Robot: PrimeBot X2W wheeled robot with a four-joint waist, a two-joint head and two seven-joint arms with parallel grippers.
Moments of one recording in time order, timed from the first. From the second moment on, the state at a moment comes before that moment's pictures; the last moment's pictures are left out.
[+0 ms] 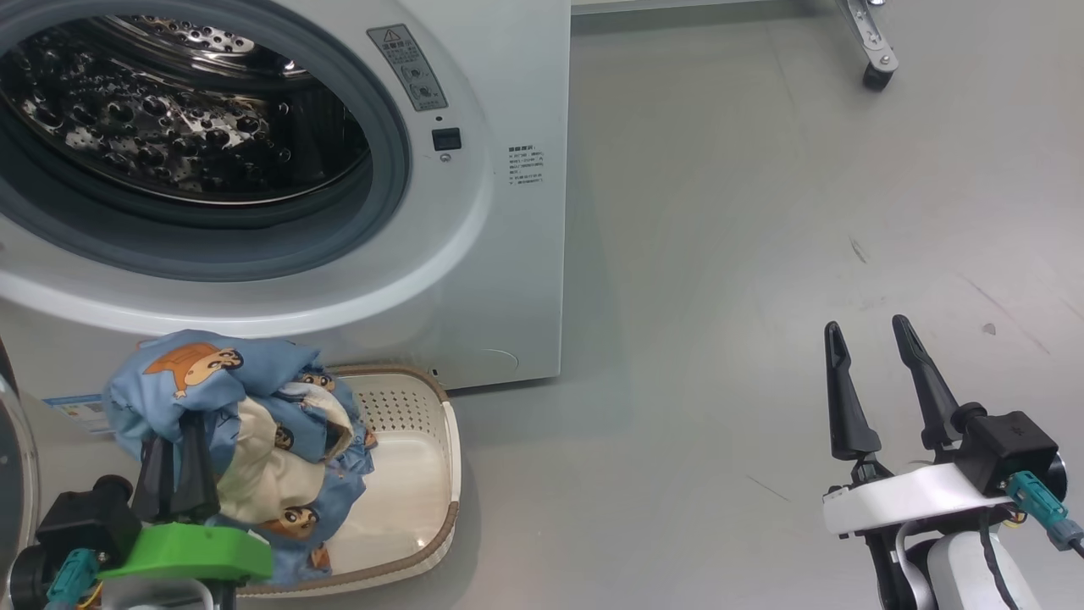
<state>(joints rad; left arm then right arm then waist) -0.03 0.03 0.05 0.16 -0.32 -0.06 -0.26 -0.02 -0.04 0.07 0.07 0.25 0.12 -0.26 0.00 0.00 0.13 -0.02</state>
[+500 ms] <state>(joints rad) -0.12 0.03 0.07 0.11 -0.35 -0.04 -0.26 -0.02 -0.04 0.10 0.04 0.25 0.12 -0.26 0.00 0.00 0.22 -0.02</state>
